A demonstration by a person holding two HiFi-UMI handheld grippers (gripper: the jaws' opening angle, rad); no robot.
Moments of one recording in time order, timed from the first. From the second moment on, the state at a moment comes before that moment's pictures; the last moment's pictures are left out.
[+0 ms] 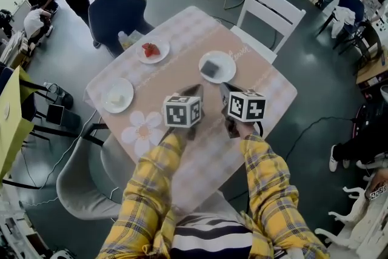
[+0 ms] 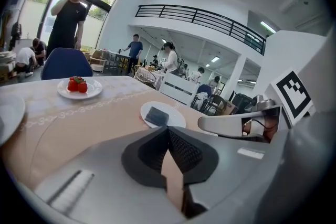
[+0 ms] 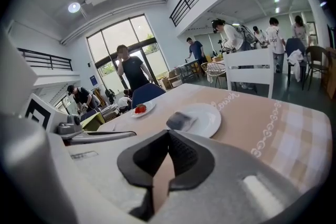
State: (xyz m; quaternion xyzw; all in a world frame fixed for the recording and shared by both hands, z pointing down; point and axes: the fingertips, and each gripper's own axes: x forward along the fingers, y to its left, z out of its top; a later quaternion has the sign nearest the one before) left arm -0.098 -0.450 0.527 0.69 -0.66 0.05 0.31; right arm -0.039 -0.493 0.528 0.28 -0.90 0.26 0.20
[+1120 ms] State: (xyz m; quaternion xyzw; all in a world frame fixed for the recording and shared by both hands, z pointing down) left arm -0.050 -0.265 0.472 0.77 -0.59 0.03 0.26; right arm 0.009 -0.314 0.462 0.36 -0.90 0.20 0.14
